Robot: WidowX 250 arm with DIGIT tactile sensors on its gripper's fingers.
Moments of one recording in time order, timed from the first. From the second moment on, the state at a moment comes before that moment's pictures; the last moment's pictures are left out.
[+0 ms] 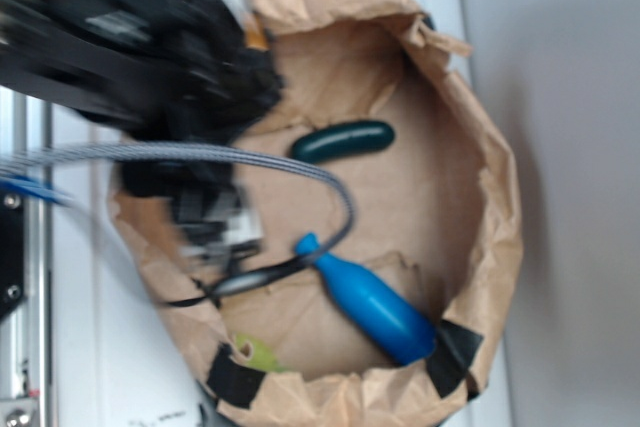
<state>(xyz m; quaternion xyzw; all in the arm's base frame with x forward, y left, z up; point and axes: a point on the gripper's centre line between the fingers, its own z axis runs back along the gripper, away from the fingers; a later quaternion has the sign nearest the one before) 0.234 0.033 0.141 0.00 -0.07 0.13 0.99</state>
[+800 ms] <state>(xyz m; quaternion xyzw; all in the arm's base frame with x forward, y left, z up) 0.307 0.060 0.063 0.03 -0.10 0.23 0.97</state>
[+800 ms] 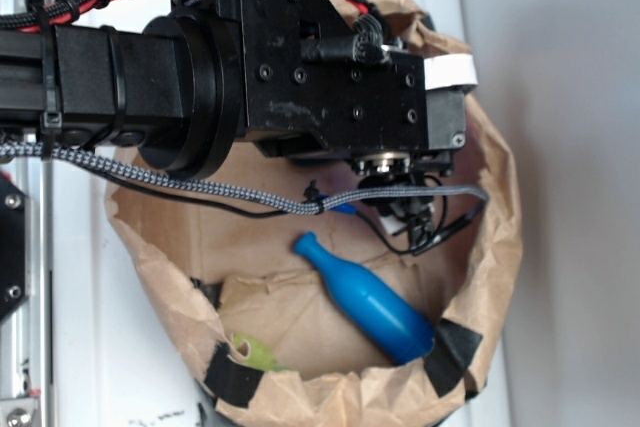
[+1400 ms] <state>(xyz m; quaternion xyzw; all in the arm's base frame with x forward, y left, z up) 0.317 0.072 0.023 0.04 -0.09 0.21 0.97</state>
